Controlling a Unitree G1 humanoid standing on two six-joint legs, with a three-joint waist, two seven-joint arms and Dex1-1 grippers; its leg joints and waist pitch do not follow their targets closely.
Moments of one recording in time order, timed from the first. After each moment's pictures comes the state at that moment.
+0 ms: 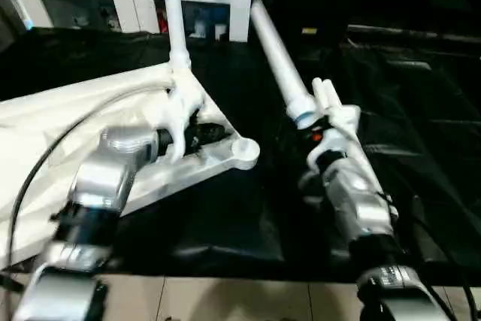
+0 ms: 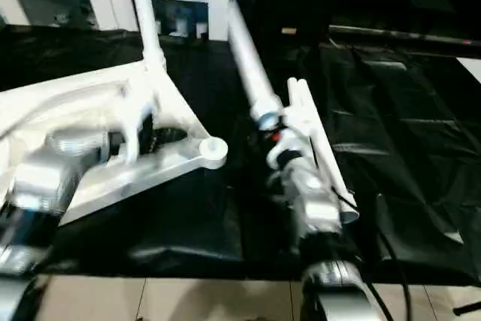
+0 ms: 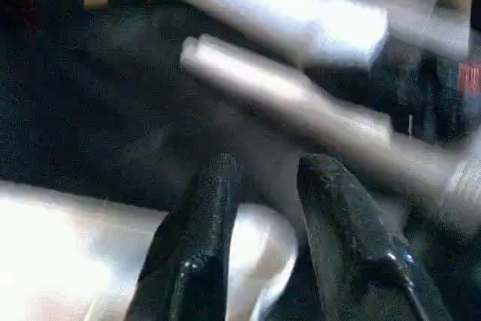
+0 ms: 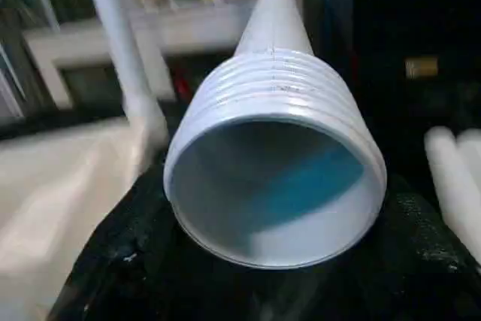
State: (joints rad) left arm -0.66 0.29 0.01 0.20 -0.27 0.61 -0.81; right arm -0.49 -0.01 -0.13 0.43 0.24 -0.07 0.36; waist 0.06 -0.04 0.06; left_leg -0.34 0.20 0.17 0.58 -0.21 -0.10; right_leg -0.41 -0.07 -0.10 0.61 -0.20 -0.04
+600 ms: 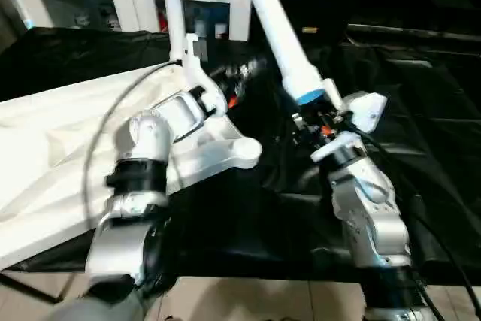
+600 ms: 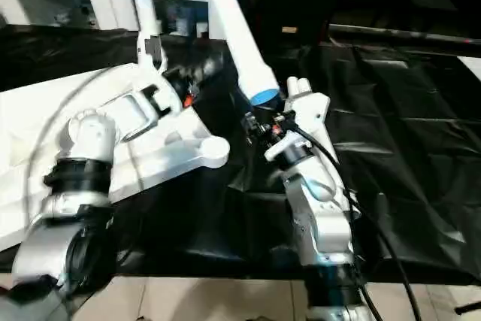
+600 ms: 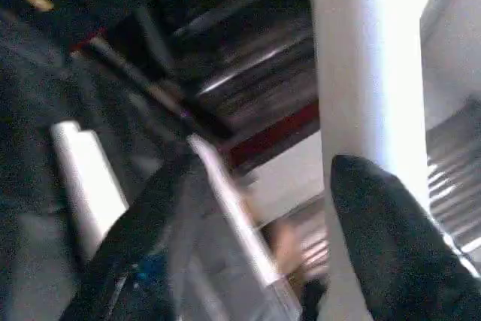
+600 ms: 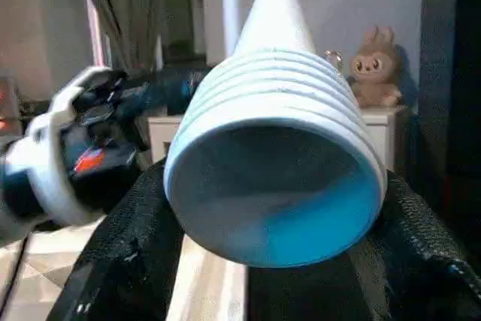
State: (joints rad) left arm -1.00 -0.01 0.54 0.59 -0.77 0.85 -0.43; right arm -0.31 -0.02 0.00 -0.01 0.30 -0.03 0.47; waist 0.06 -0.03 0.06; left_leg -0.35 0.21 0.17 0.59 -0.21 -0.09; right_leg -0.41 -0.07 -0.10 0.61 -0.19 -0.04
